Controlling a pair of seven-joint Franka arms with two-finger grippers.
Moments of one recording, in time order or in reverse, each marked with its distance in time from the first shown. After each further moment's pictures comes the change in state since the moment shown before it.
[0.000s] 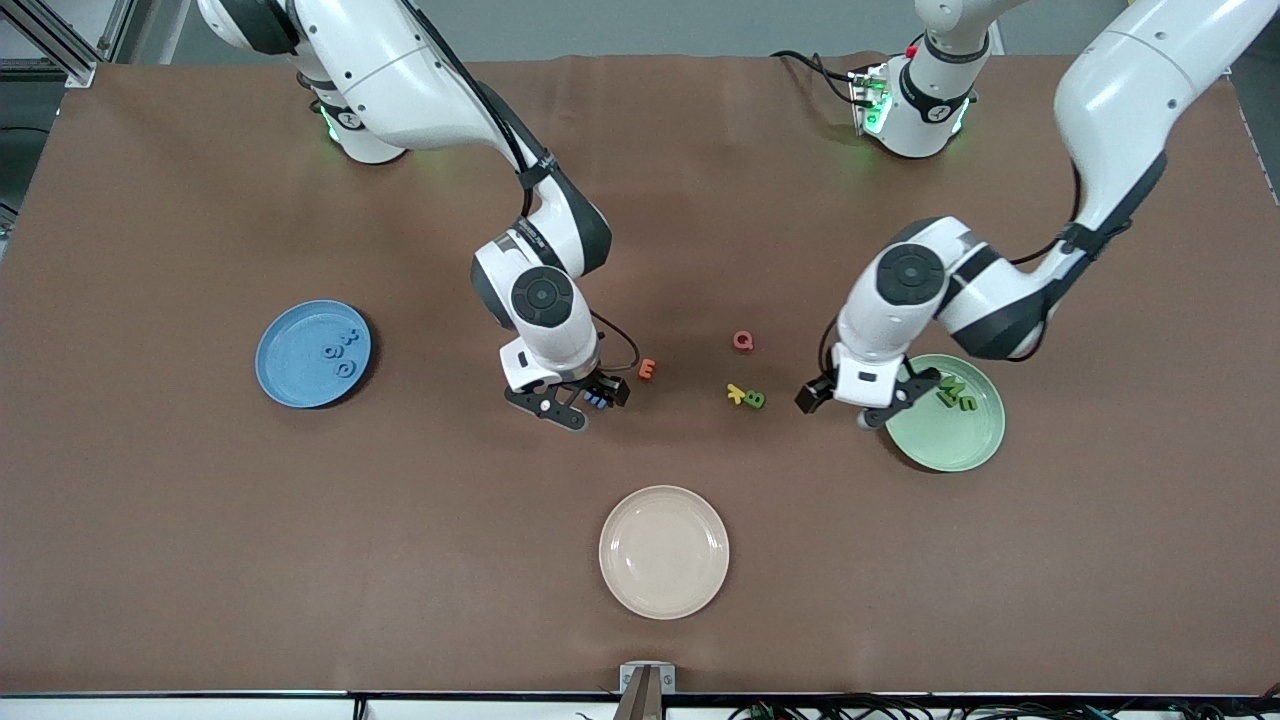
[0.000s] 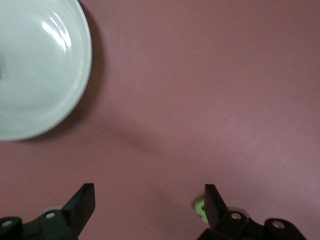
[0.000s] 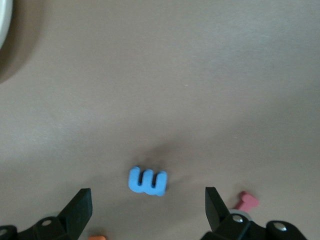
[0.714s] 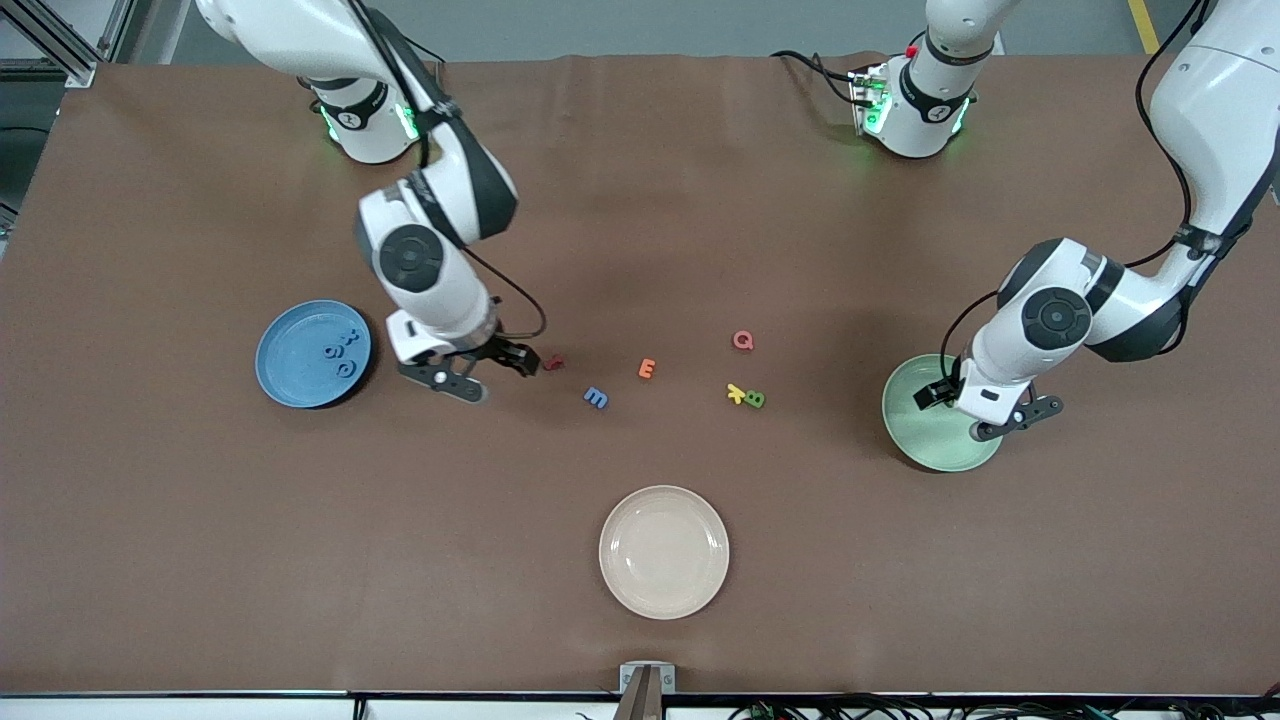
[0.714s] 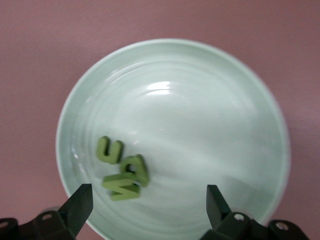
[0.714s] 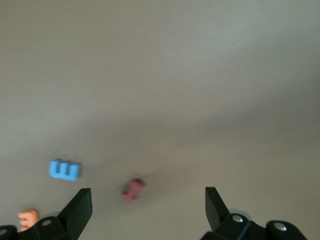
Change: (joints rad) left arm 0.368 -0.014 0.006 -0.127 0.060 0.003 0.538; right arm -0.107 -0.308 0.003 -0.338 0.001 -0.016 -0.141
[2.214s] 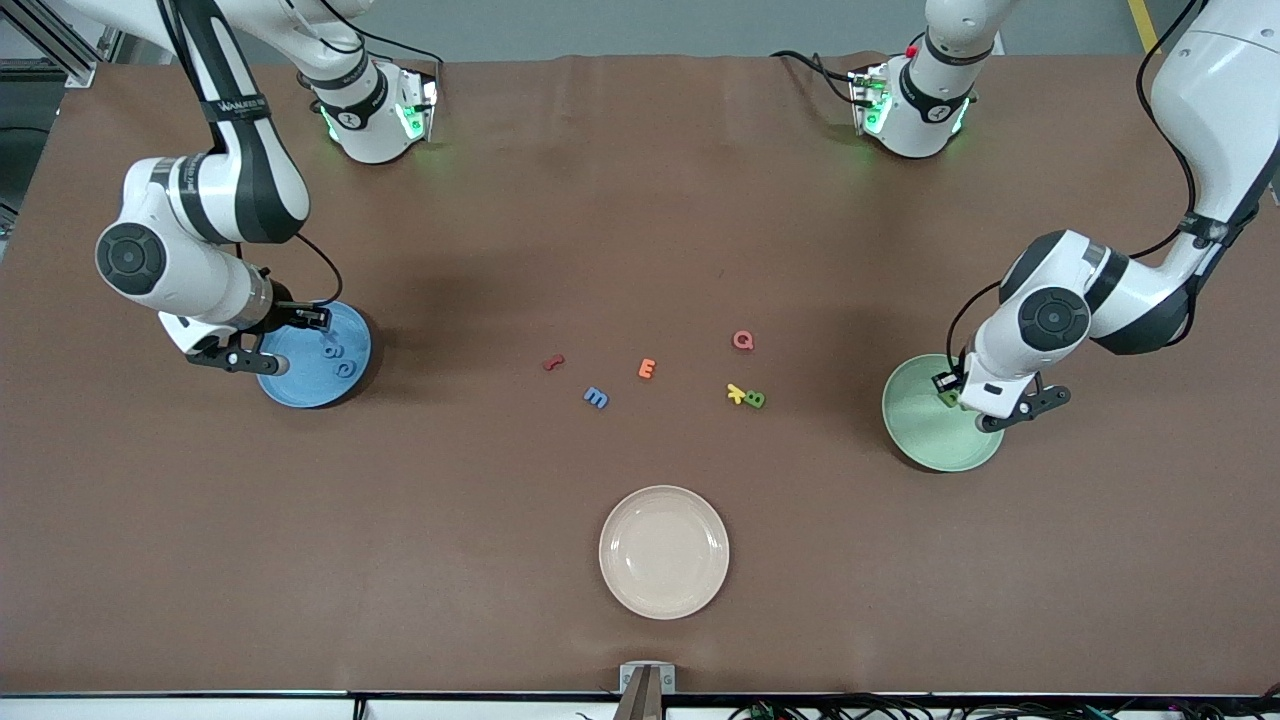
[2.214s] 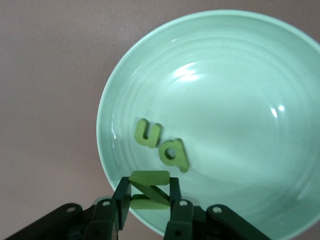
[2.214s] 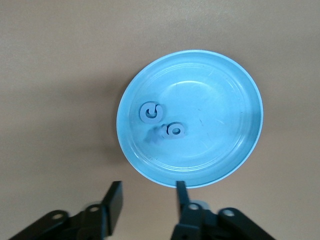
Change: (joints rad) left arm 0.001 -0.037 0.046 -0.030 -0.016 -0.077 0.030; right arm -0.479 -0.332 -0.036 -0.353 -0.072 -0.188 -0.721
